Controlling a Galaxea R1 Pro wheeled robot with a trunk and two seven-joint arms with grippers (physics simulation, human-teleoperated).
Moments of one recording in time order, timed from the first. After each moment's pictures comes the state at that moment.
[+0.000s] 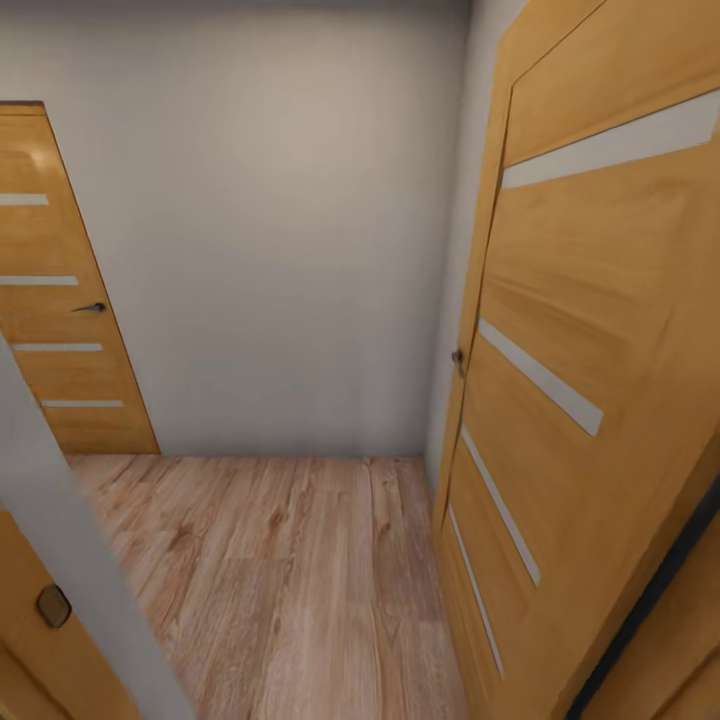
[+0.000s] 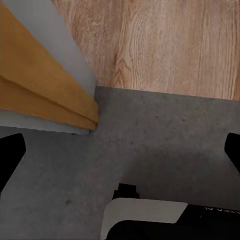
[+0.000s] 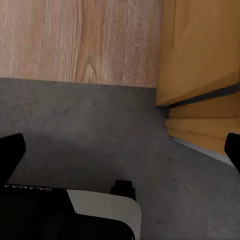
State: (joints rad) left arm -0.31 0.02 0.11 0.08 -0.03 -0.37 0.08; right arm -0.44 -0.05 0.05 0.06 0.00 -0.13 0.11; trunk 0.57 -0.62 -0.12
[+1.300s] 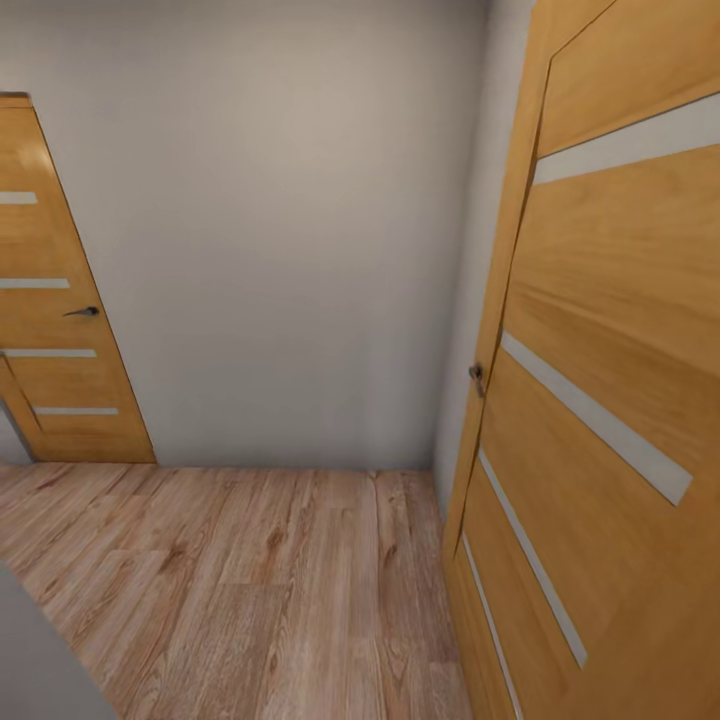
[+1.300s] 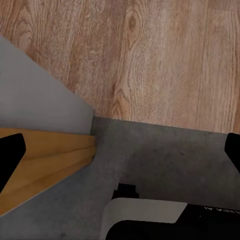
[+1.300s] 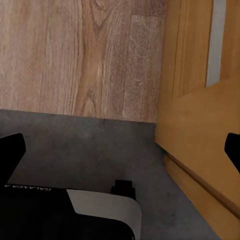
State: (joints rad) left arm -0.31 0.02 0.11 0.08 -0.03 -0.37 0.08; right arm -0.44 -0.05 0.05 0.06 0.00 -0.13 0.11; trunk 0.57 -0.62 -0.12
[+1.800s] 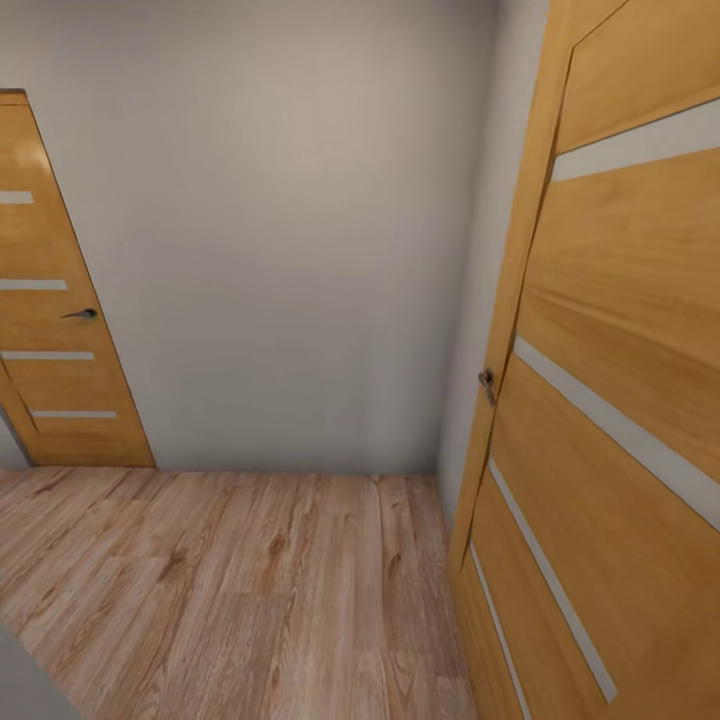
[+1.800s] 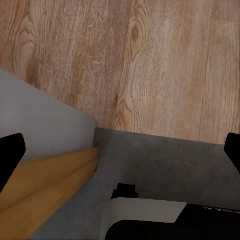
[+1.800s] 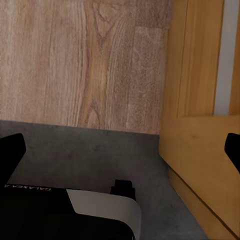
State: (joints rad) left arm -0.31 0.02 0.11 0.08 -0.03 -0.37 0.08; right arm -0.44 -0.05 0.05 0.06 0.00 -0.13 0.11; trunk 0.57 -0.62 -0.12
